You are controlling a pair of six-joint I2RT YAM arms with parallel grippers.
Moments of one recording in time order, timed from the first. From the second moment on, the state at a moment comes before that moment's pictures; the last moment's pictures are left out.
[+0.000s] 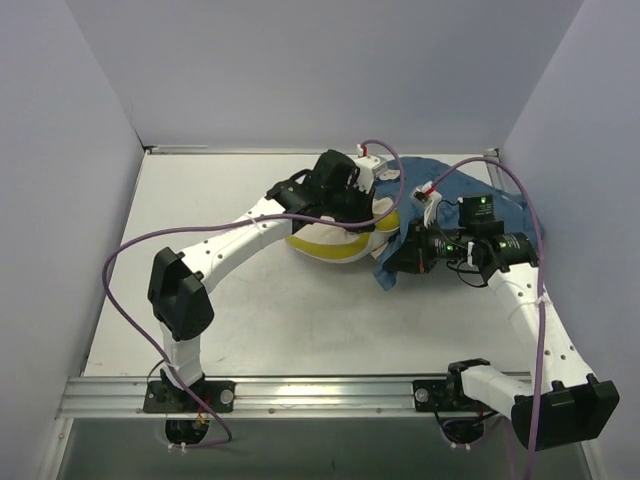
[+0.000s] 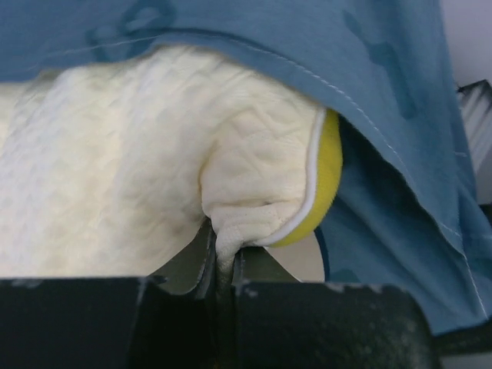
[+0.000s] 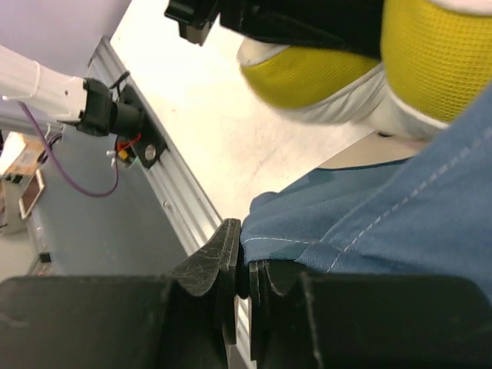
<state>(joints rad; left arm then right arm) -0.80 1.88 1.82 -0.57 0.30 -0.26 0.18 1.07 1.05 -0.76 -0.90 0.00</state>
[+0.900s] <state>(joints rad) -0.68 1.52 1.25 -0.50 0.38 -0.05 0.20 1.53 1.49 -1.01 -0.50 -0.07</state>
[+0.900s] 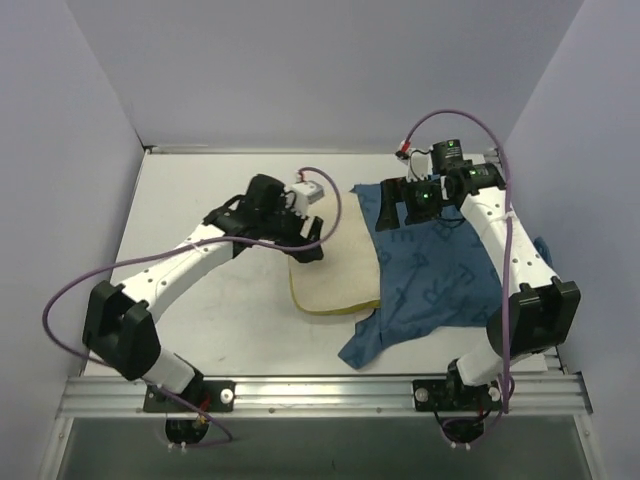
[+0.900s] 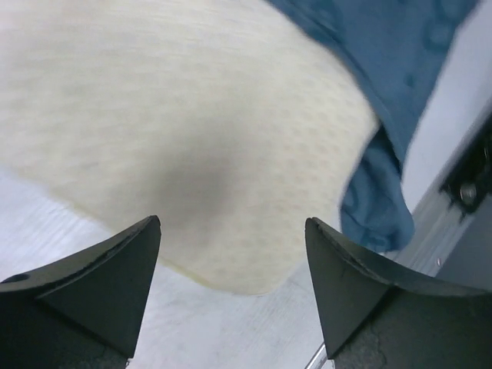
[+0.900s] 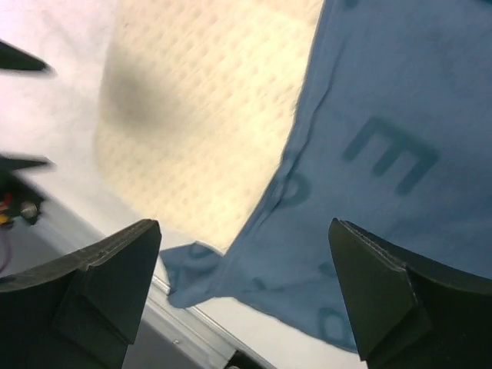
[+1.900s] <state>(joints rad) -0.03 1.21 0.97 -0.54 0.19 -0.21 0.77 2.19 1.83 -0.90 -0.07 0.08</state>
